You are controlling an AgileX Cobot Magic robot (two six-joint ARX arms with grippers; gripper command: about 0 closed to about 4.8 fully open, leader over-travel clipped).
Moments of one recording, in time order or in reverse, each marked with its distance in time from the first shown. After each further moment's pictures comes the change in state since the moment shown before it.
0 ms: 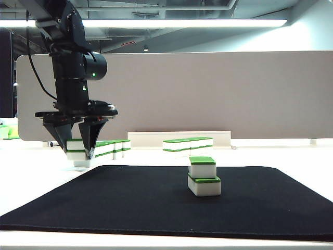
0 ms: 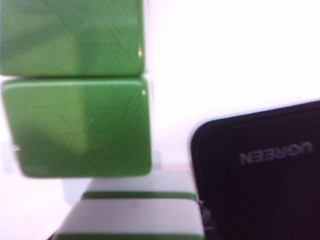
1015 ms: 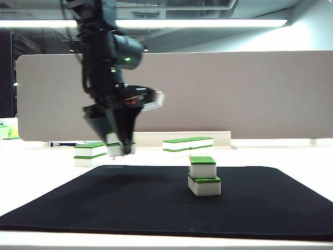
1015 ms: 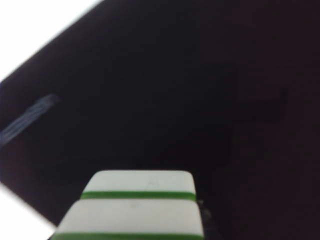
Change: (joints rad) left arm -0.200 -0.047 -0.003 -0.112 0.151 0.301; right arm 0.000 0.000 0.000 0.000 0.000 0.000
